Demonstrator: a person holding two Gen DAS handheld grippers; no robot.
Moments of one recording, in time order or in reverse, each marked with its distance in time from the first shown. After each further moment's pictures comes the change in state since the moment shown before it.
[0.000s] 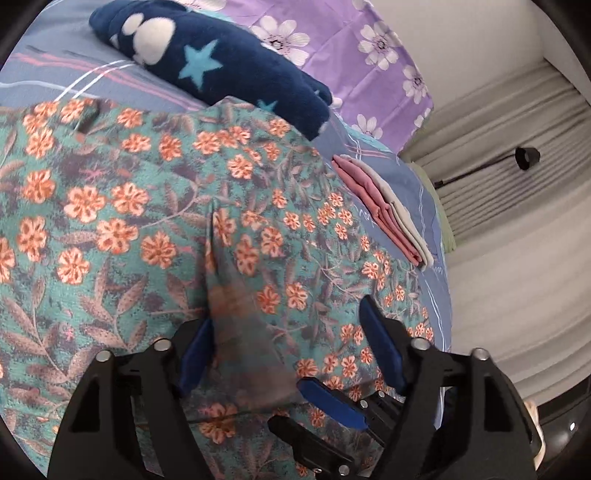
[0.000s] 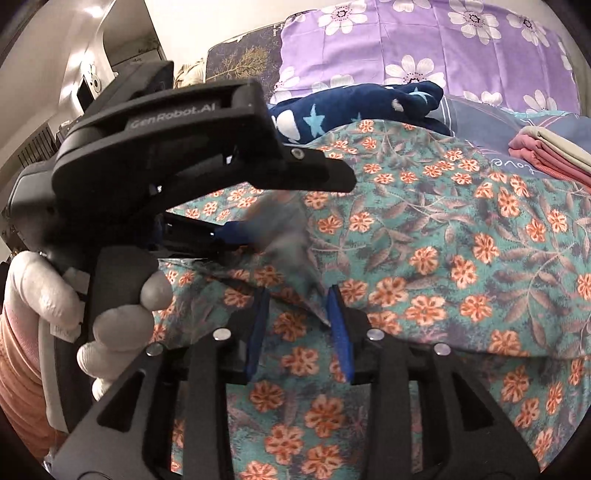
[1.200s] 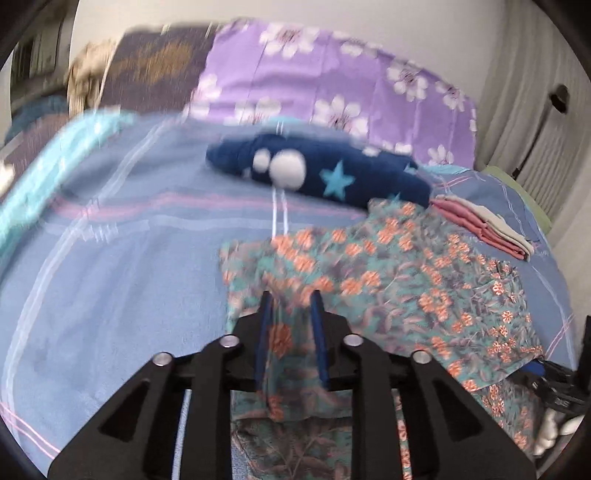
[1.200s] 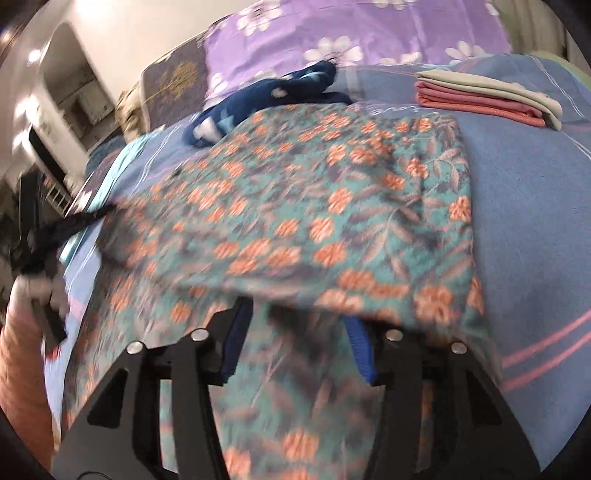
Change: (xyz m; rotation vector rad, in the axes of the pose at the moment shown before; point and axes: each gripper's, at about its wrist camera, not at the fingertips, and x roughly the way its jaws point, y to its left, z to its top) left arm -0.139 0.036 0.001 0.360 -0.316 0.493; right arm -0.066 -0.054 -0.041 0.199 0.045 -0.106
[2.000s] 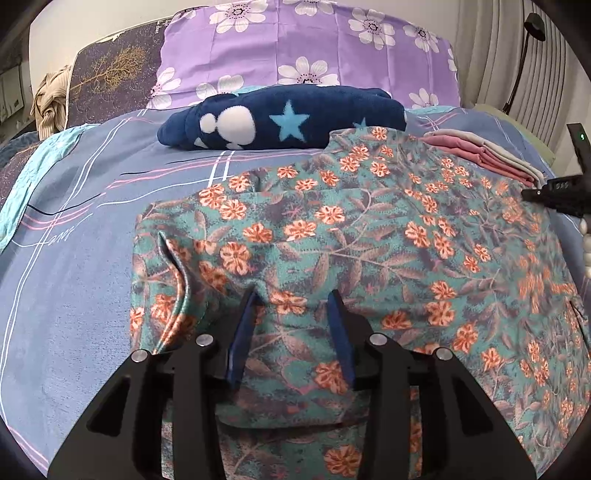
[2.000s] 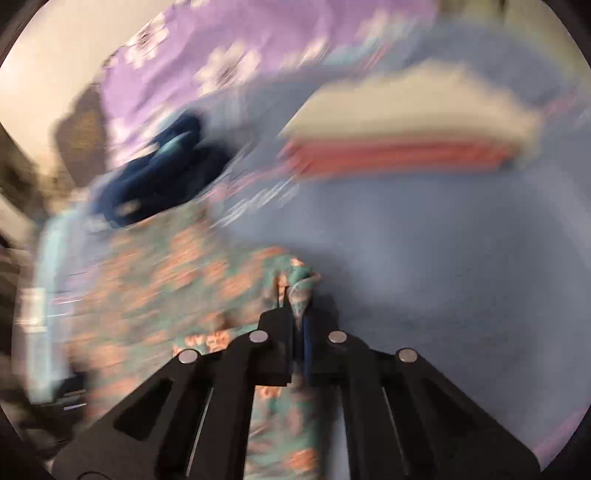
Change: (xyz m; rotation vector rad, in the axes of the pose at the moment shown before) left arm 0.057 -0.052 -0.040 0.159 0.127 0.018; right arm 0.035 -0.108 0.137 0.240 -0.031 -0.325
